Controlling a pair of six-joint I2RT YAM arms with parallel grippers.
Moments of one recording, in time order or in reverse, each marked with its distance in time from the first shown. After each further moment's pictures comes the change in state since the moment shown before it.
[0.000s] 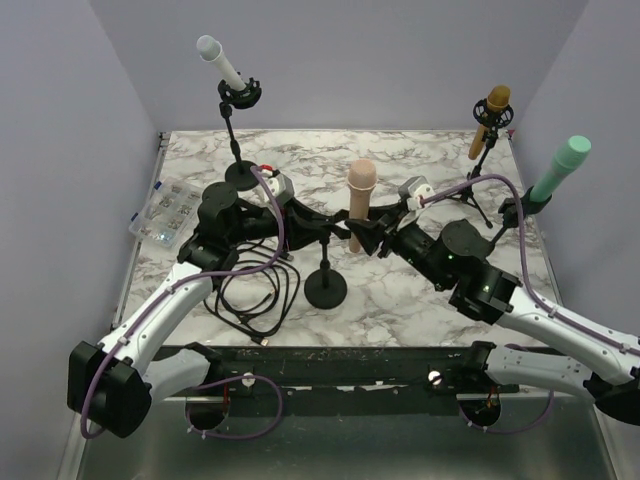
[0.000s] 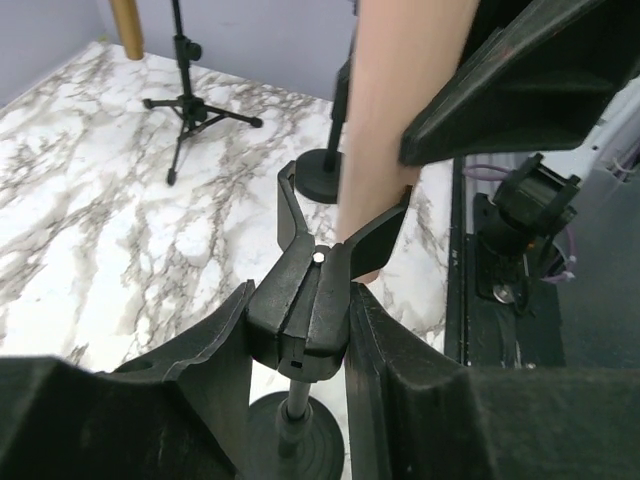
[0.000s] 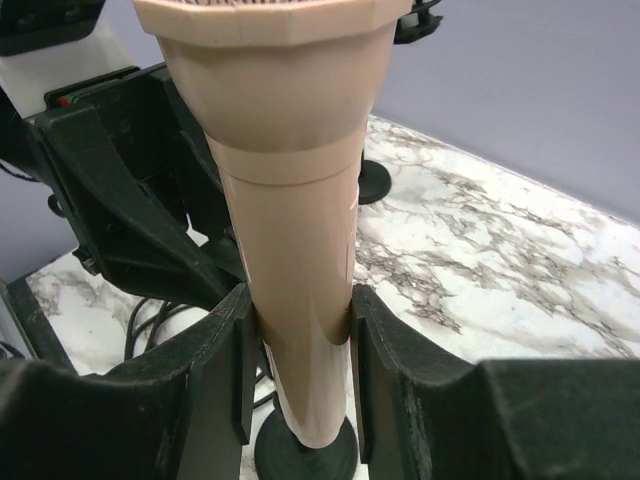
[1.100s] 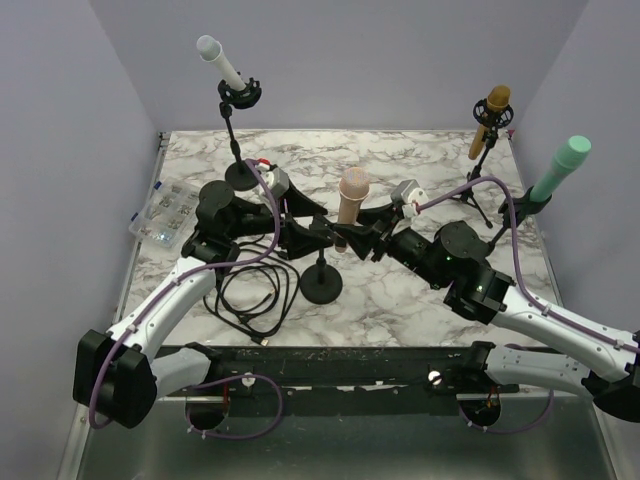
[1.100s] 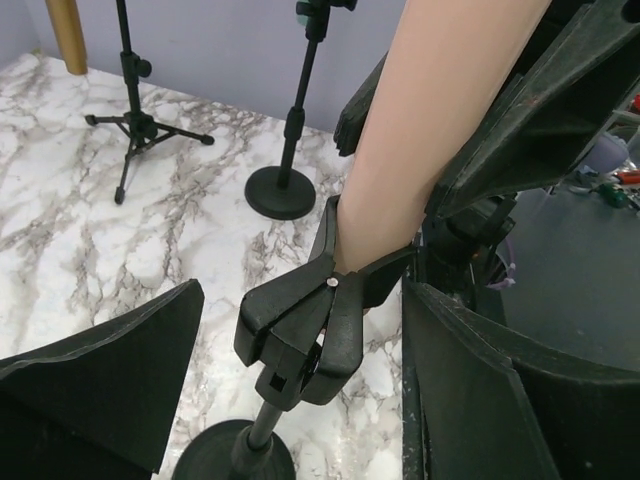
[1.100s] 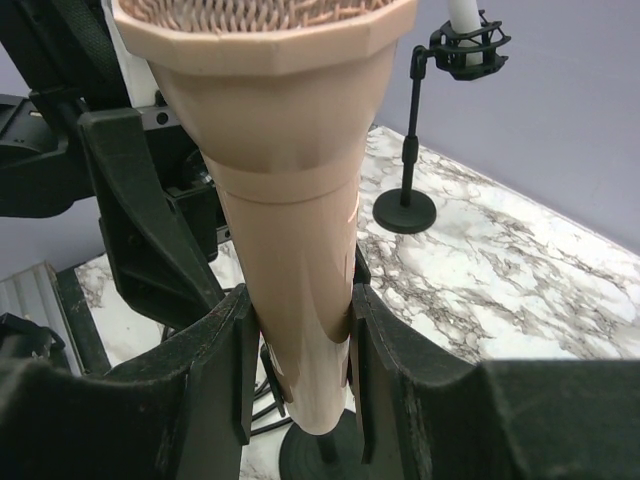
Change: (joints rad) left arm 0.032 0.039 -0.012 0.173 0.123 -0.171; right arm 0.008 0.008 -0.018 0.083 -0.103 -0.017
